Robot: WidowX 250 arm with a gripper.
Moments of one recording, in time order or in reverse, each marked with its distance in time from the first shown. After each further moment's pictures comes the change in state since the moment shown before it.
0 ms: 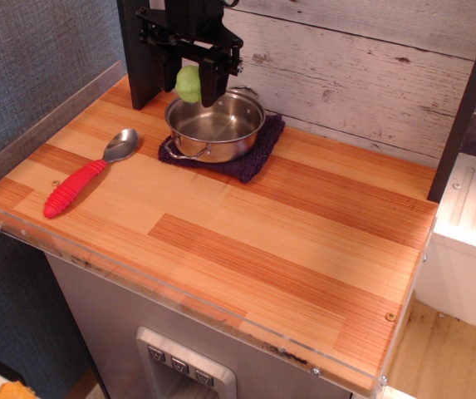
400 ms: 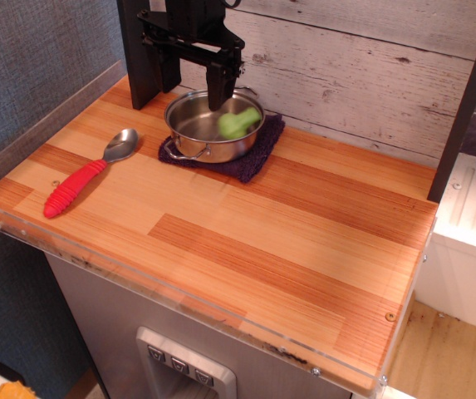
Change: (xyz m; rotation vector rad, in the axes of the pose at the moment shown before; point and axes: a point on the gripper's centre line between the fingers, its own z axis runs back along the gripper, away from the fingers) arm -0.004 -0.005 0.004 -0.021 -0.011 -0.008
